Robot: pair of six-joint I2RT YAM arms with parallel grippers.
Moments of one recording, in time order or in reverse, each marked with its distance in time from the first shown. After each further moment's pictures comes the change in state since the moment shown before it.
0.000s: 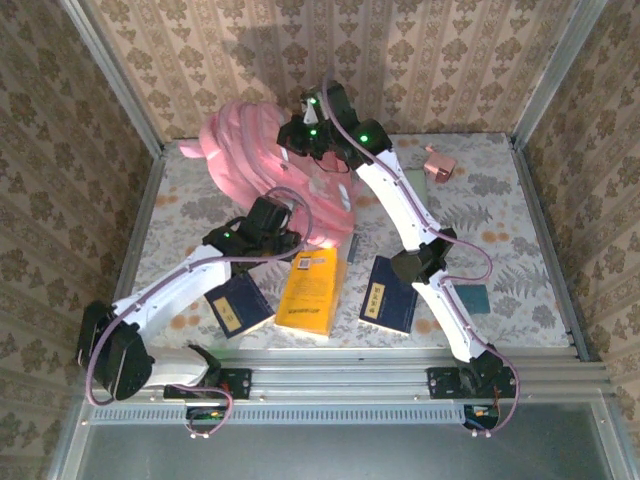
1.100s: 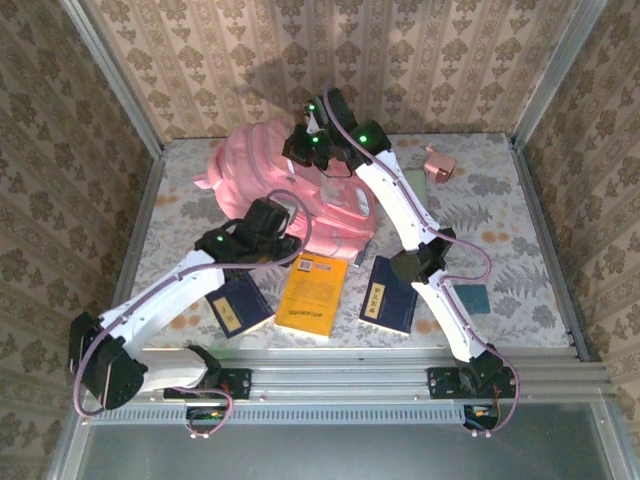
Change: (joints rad) left arm -0.046 -0.058 0.026 -0.089 0.006 0.041; right arm -0.008 0.007 0.000 -0.132 0.000 0.042
